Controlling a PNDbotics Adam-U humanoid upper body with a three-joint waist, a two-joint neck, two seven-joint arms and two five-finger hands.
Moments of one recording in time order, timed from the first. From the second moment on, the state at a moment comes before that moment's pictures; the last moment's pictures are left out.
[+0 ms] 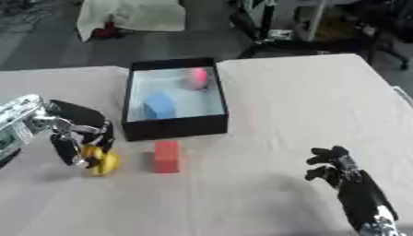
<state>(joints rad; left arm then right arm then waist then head) -0.80 0.68 -0.66 -1.37 -0.55 -0.28 -0.83 0.14 -0.15 -0.06 -1.75 -0.08 -0.05 0.23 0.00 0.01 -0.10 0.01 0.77</state>
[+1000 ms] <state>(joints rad) -1.07 0.32 -0.37 -1.13 -0.79 -0.05 -0.84 0.14 -0.15 -0.05 -1.75 -0.08 -0.05 0.24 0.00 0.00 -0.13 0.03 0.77</state>
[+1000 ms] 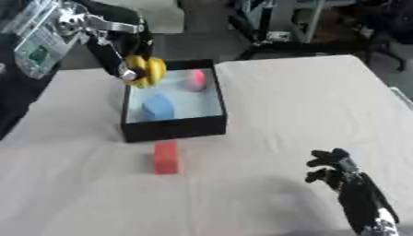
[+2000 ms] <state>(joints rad) -1.09 0.15 -0.31 -0.80 -1.15 0.13 -0.49 0.13 -0.15 -0.05 -1.75 -0.09 -0.04 0.25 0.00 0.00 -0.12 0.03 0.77</state>
